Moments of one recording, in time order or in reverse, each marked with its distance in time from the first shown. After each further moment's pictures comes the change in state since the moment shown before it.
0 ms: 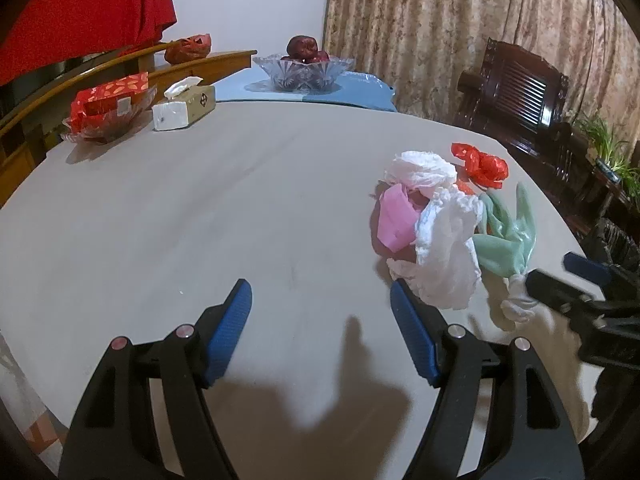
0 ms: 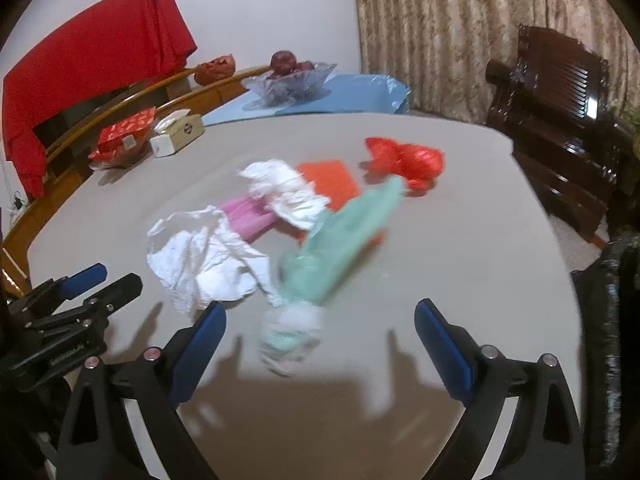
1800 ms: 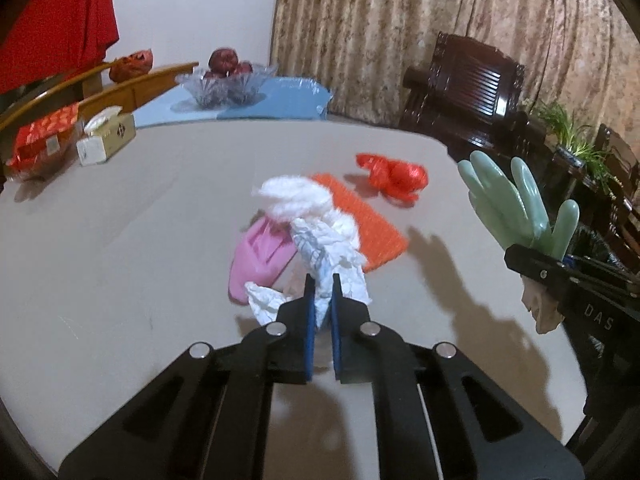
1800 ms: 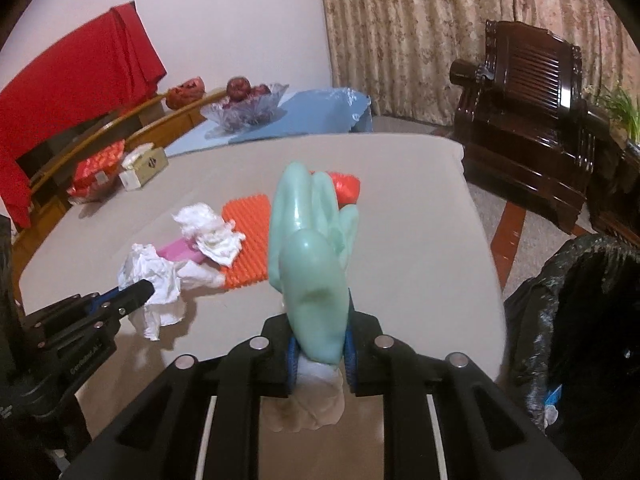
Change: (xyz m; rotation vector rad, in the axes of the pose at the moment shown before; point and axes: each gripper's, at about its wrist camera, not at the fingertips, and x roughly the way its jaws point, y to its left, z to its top) left arm 0.011 -0.095 0.027 0.078 -0.017 -0.146; right arm -0.037 -0.078 0.016 0.075 -0.067 -0.041
